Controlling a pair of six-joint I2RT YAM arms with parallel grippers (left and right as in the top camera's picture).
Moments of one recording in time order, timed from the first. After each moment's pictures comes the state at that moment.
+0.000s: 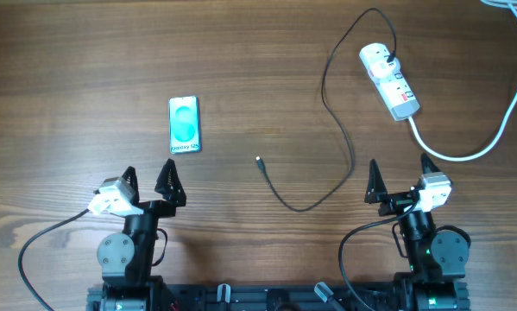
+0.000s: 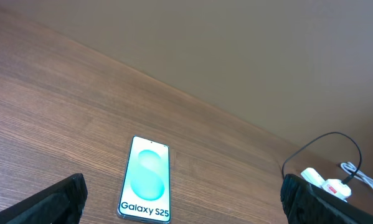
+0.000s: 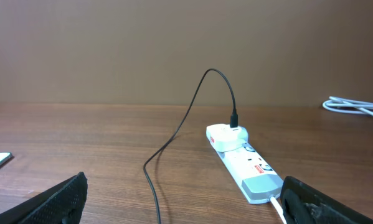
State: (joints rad) left arm 0.01 0.02 0.01 -0.07 0.05 -0.49; right arm 0.01 0.02 0.01 0.00 -0.12 0.04
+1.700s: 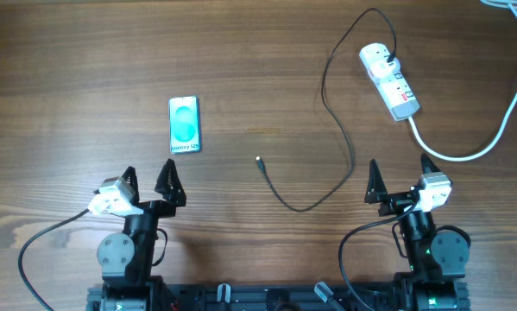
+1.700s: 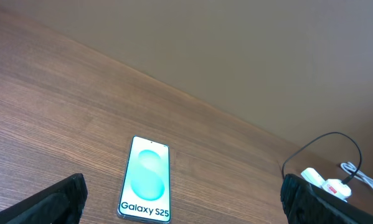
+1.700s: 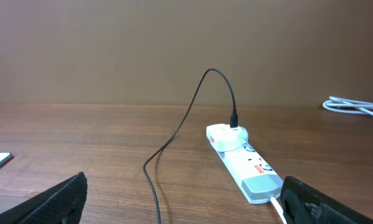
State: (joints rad) left arm 0.01 0.02 0.01 -0.07 0.05 -0.49; right arm 0.01 0.02 0.01 0.00 -0.12 0.04
